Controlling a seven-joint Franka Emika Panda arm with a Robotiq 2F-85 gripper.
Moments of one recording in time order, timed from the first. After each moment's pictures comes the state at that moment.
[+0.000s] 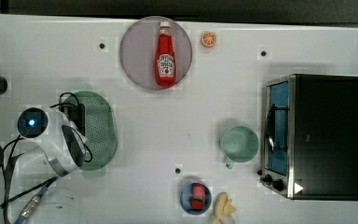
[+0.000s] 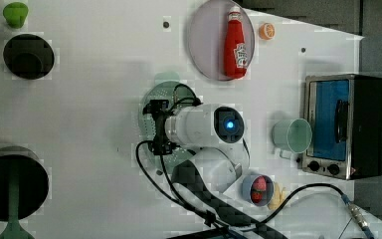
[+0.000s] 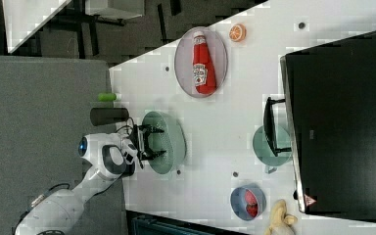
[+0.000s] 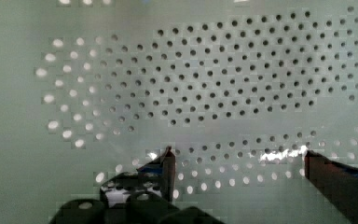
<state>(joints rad) 0.58 0.63 0.06 -2.01 0.13 1.06 1.25</state>
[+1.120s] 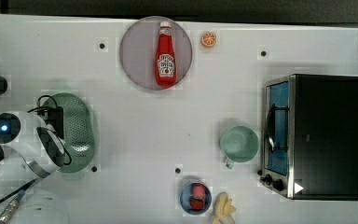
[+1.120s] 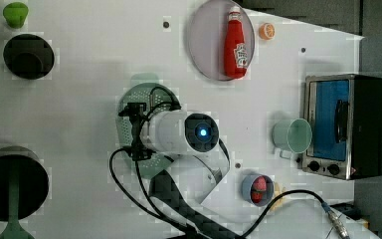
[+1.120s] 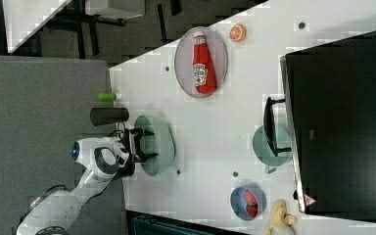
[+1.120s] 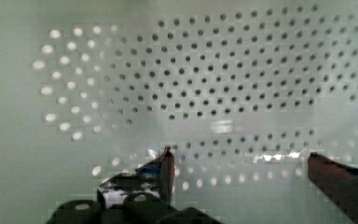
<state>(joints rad) 0.66 0.69 0.07 -1.90 0.08 1.03 1.35</state>
